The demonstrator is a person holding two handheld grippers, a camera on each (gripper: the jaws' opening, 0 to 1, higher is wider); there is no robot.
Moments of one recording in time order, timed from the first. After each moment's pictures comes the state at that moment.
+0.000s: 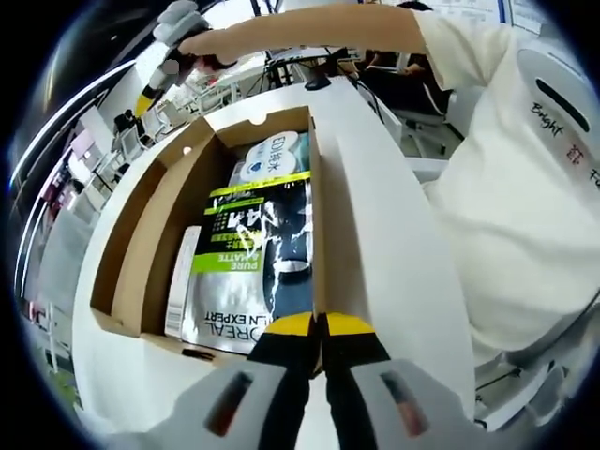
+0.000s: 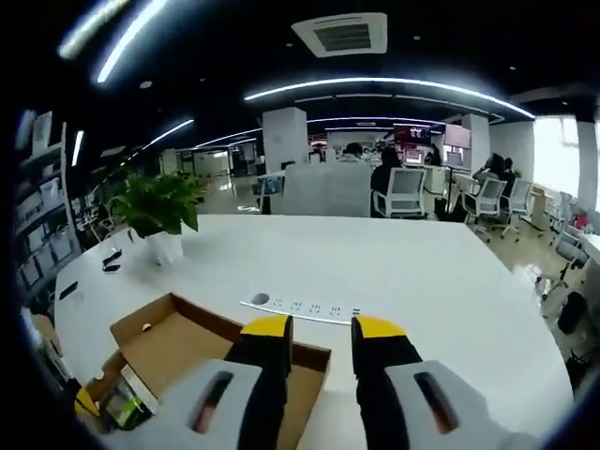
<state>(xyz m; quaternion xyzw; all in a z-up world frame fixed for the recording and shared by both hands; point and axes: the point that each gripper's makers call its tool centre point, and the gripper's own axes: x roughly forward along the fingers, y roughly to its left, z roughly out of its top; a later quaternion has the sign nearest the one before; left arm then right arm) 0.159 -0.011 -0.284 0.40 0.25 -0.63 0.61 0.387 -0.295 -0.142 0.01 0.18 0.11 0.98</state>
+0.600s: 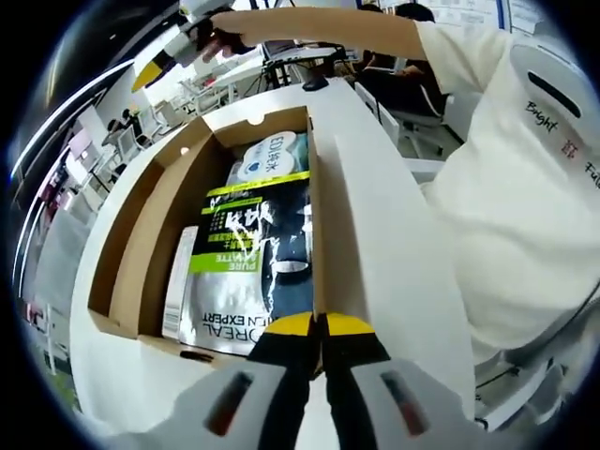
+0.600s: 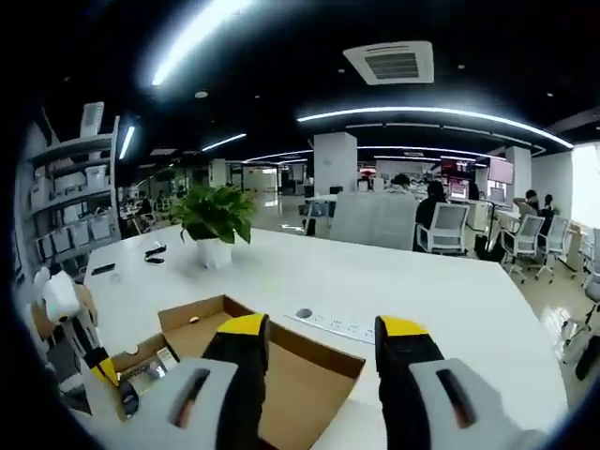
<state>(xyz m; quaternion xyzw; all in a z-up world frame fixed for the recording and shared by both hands) 0.157 -0.012 -0.285 0.40 0.25 -0.64 0.60 0.344 -0.268 -0.110 -0.05 0.12 0.21 0.97</state>
